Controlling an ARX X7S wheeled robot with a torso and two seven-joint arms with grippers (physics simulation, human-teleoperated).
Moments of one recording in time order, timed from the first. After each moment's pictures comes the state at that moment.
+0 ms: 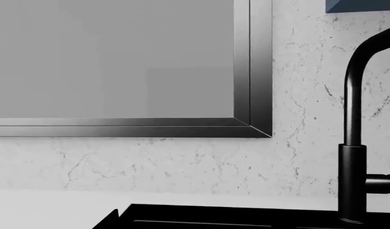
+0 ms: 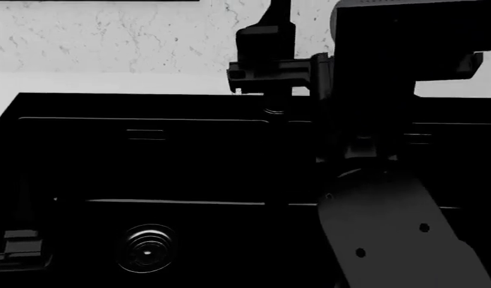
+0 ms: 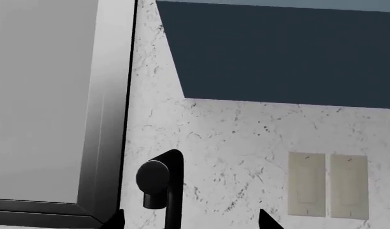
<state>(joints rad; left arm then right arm) -0.10 -0.32 0.09 0.54 -0.27 -0.26 -0.32 0.88 0.22 -0.22 -0.48 0.36 0.84 0.35</state>
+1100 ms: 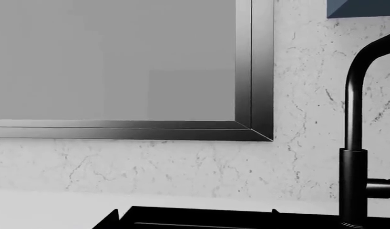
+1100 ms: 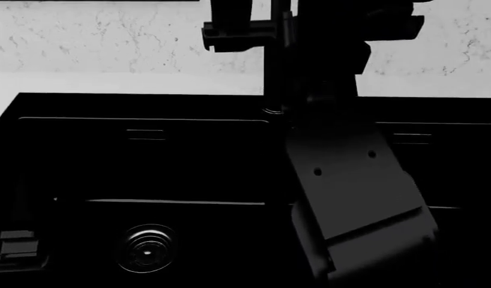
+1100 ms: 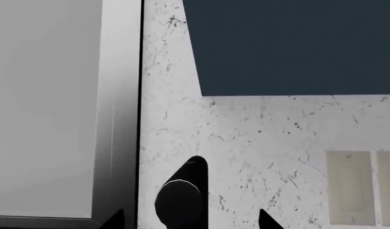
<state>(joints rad) -0.09 -0.34 0.09 0.54 -0.28 -0.24 -0.34 1.01 0.13 -0.29 -0.05 0.33 0.53 0.29</state>
